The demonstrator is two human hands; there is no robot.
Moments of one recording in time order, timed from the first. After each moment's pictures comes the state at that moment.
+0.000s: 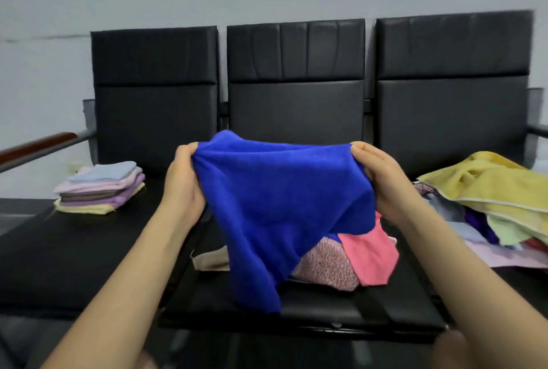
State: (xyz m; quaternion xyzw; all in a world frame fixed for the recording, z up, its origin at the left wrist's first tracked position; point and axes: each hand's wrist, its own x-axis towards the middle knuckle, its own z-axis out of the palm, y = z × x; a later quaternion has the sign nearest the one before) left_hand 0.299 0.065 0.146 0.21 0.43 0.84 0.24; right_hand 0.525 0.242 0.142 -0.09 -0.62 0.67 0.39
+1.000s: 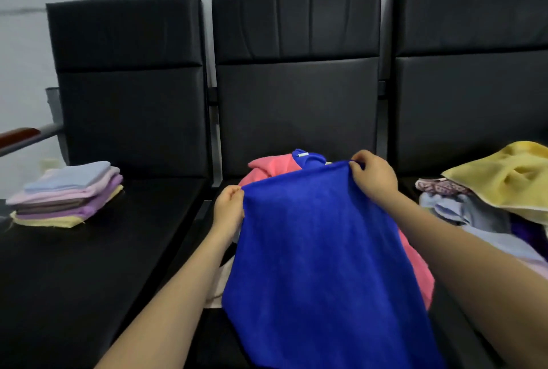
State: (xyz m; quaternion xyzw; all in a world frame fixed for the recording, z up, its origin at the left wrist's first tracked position) left_hand 0.220 0.211 0.011 0.21 0.72 0.64 0.16; right_hand 0.420 0.417 0.054 -0.43 -0.82 0.16 0.35
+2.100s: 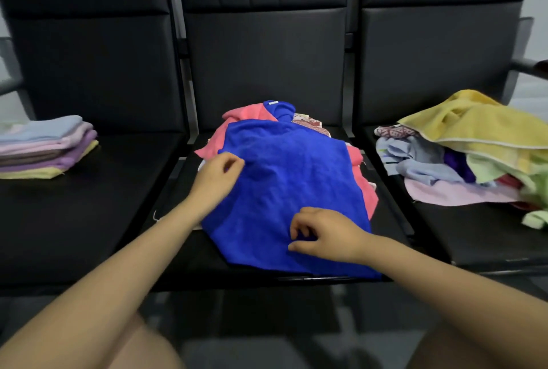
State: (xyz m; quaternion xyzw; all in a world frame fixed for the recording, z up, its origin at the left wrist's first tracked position) left_hand 0.290 0.148 0.011 0.45 0.78 0.43 0.04; right_hand 0.533 0.224 -0.005 -0.15 -0.97 0.19 0.08
